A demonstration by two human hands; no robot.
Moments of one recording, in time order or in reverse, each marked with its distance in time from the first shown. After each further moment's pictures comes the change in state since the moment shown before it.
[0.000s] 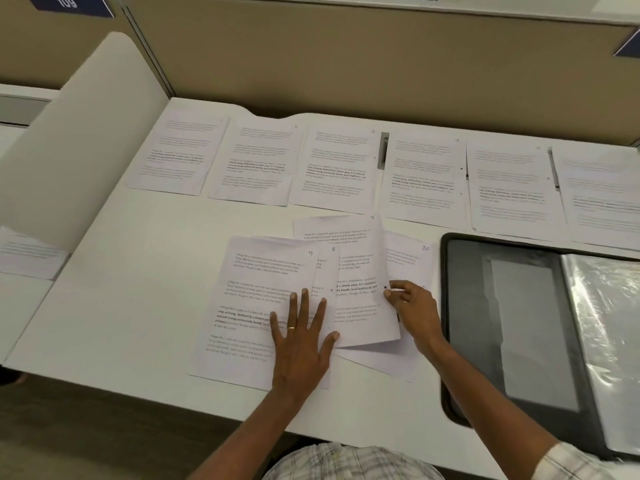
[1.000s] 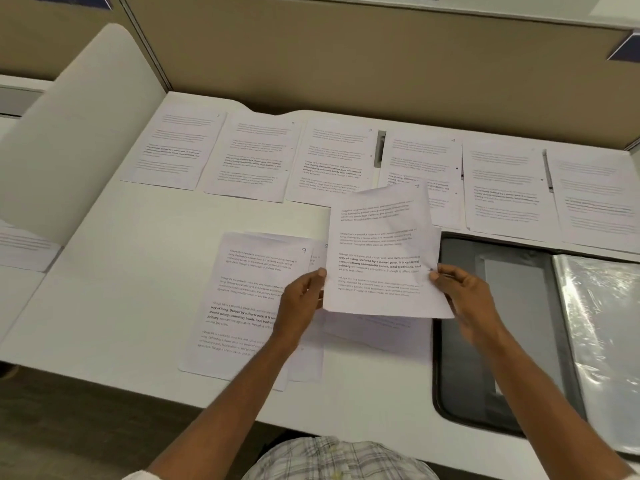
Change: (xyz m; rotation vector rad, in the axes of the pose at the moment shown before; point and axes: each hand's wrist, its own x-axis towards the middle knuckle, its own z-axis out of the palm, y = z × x) left_hand 0.074 0.024 -0.070 -1.257 -0.189 -0.520; right_hand -0.005 -0.034 -0.087 0.358 0.006 0.063
